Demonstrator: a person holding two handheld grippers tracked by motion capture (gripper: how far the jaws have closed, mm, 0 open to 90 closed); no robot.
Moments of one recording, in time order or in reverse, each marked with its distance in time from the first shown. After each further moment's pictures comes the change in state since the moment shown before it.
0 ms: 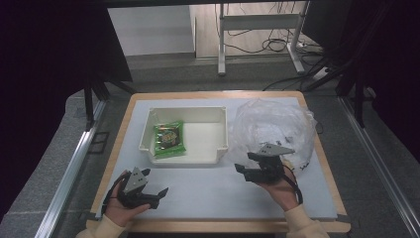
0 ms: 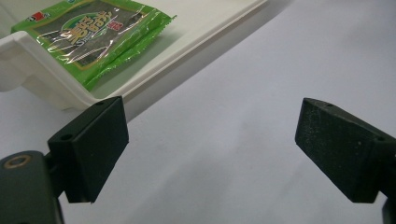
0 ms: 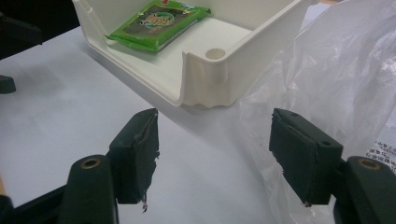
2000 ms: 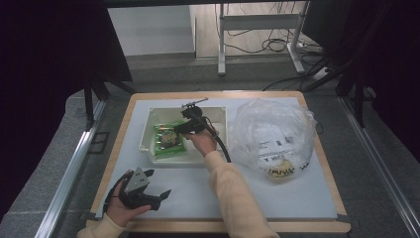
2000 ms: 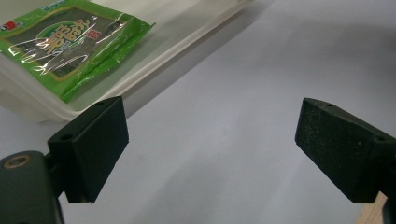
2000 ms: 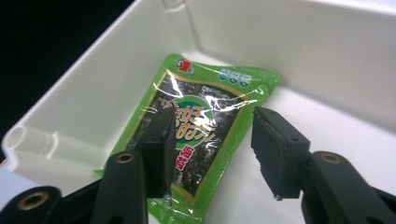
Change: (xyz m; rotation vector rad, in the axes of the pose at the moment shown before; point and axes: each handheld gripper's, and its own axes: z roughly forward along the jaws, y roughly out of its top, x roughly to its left) left arm -0.003 0.005 0.000 -0.006 -0.065 0.021; right arm 0.042 0.139 0.219 0.208 0.035 0.196
